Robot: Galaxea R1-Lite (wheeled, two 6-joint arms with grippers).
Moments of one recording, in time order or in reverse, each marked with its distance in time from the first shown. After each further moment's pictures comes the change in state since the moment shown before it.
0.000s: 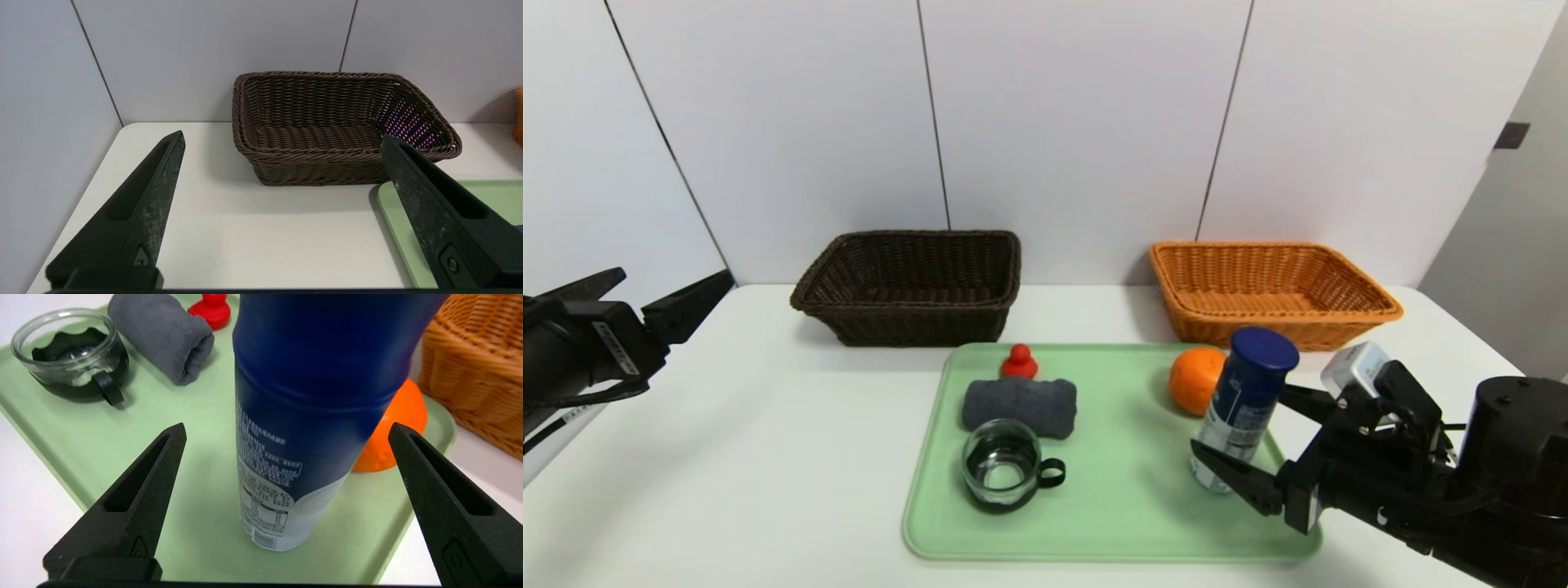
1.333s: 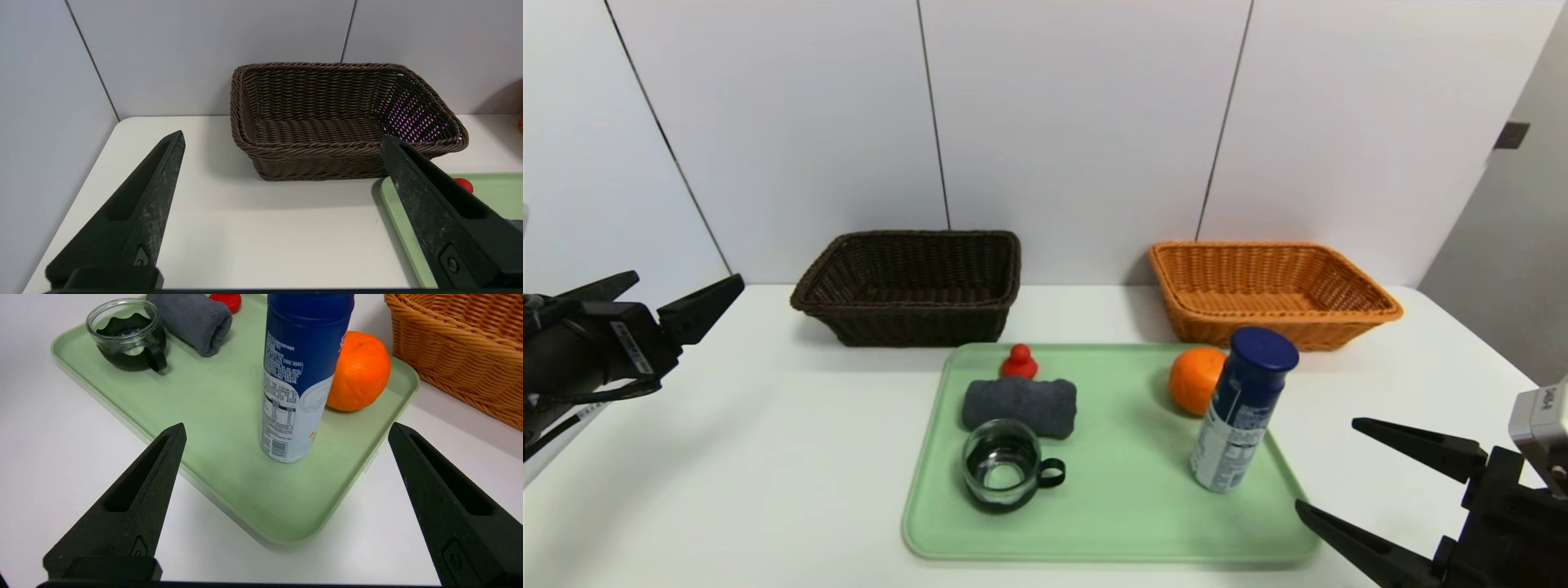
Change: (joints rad) left arm 0.000 0.033 -0.007 0.002 -0.005 0.010; right arm -0.045 -0.502 0.040 0.473 0.027 0.010
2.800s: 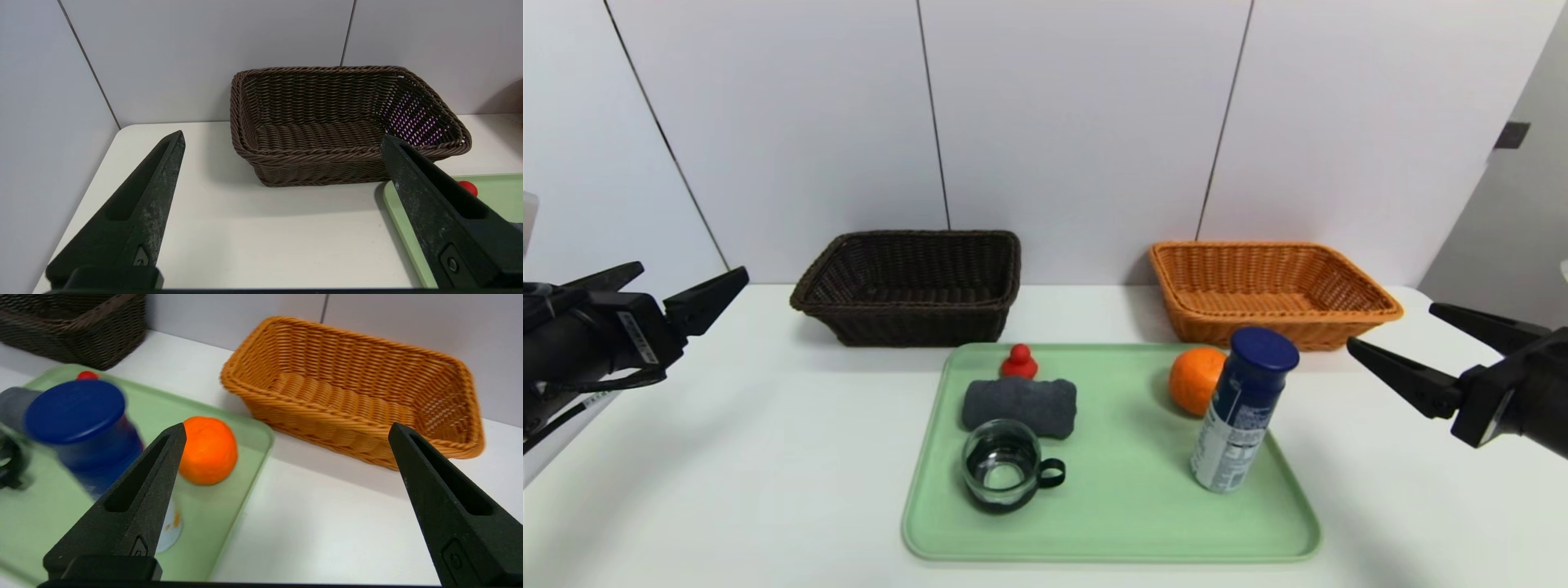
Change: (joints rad) left arm 0.000 0.023 -0.027 -0.002 -0.009 0.014; right arm -0.305 0.074 -0.212 0.000 0.000 0.026
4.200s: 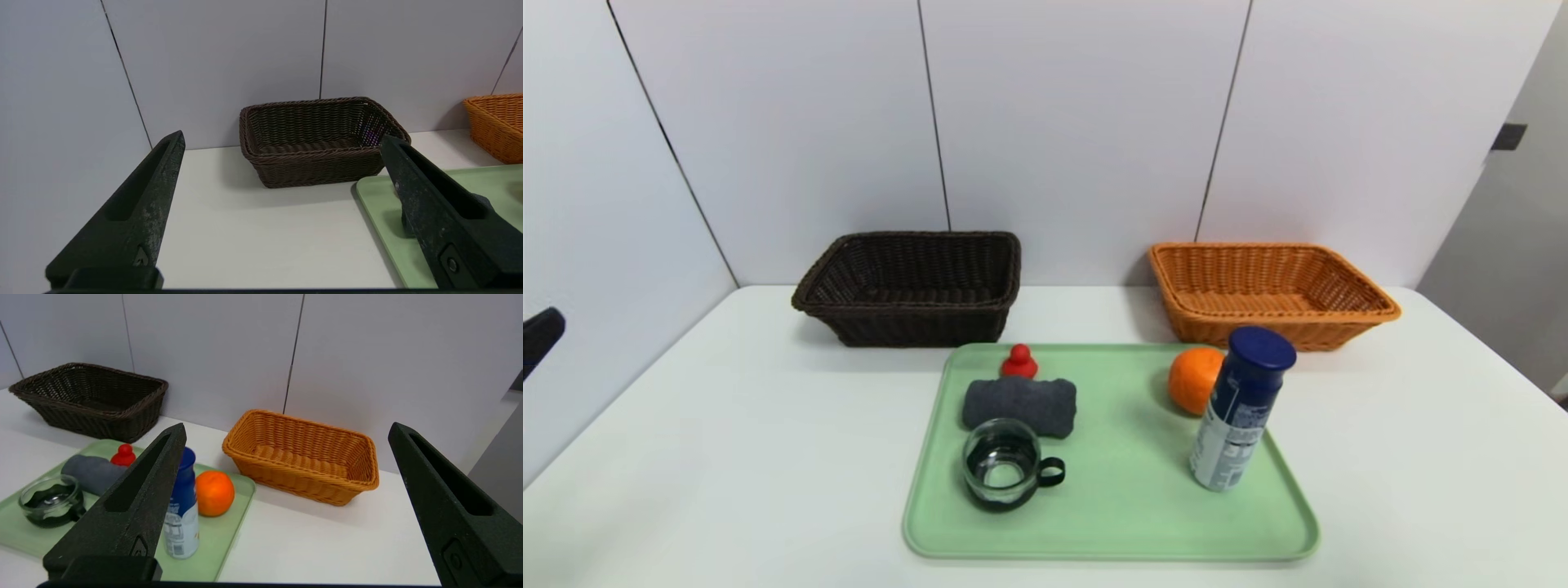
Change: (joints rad) left arm 0.000 -0.523 -0.006 0.378 -0.003 0.055; right arm -0.089 -0.538 -0.248 0.536 0.001 0.021
